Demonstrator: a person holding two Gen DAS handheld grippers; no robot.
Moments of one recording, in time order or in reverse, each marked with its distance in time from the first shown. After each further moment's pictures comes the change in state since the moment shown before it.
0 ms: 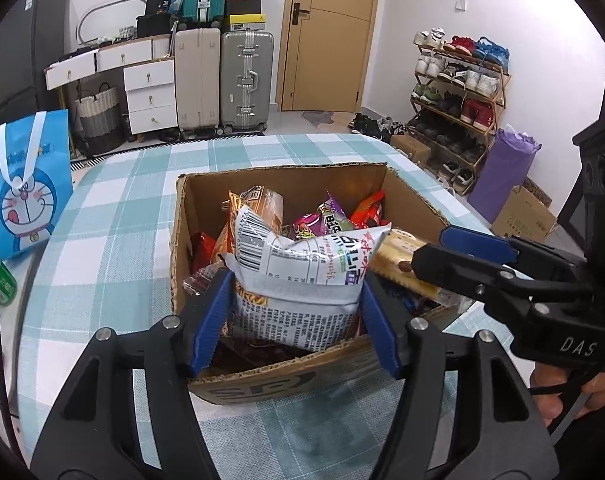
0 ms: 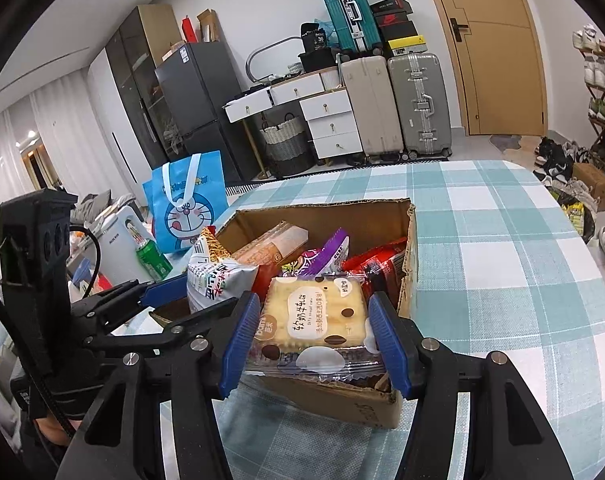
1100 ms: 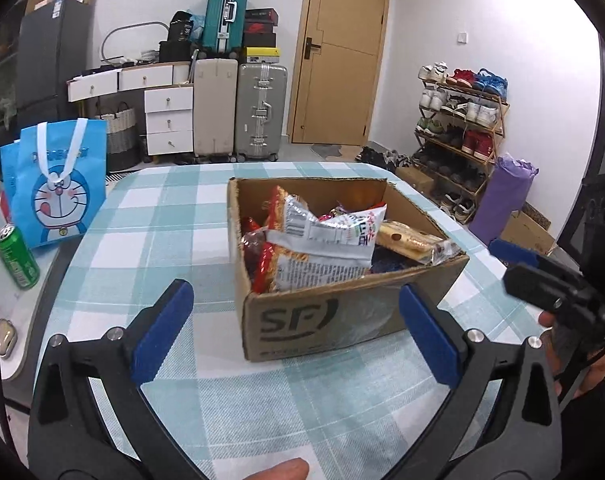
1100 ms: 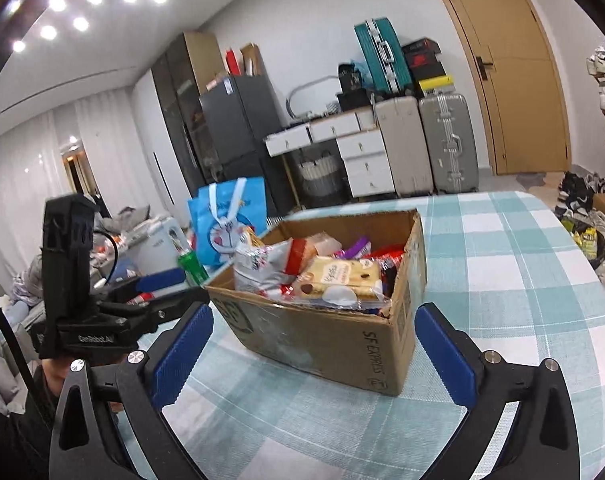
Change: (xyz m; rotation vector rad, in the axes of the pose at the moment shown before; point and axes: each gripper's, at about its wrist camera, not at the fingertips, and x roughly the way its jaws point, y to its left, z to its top) left arm -0.080 0.025 -0.055 -0.031 -0.139 0.029; right arm -0.064 -0.007 -0.047 -0.061 -0.174 0.136
